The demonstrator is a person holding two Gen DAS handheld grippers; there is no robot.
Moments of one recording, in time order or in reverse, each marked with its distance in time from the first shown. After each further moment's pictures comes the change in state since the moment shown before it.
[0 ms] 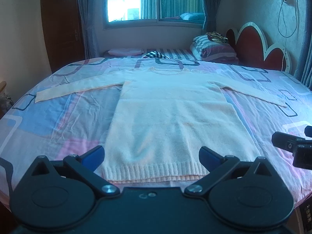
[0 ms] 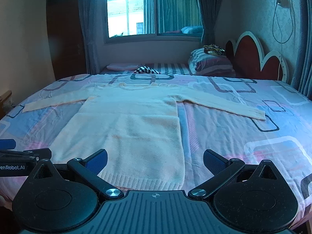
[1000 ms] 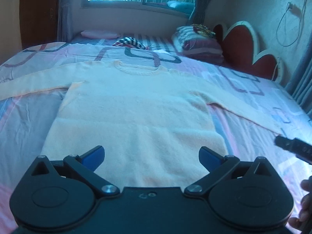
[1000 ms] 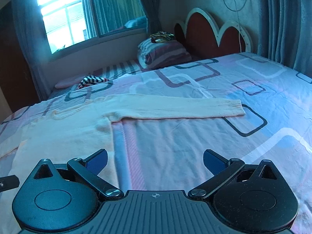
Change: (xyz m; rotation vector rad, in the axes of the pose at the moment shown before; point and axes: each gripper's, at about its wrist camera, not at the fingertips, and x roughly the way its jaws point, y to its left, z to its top) left arm 0.167 -0.042 0.093 -0.074 0.102 -0.163; right arm 0.152 -0.144 0.068 0.321 0.012 -0.216
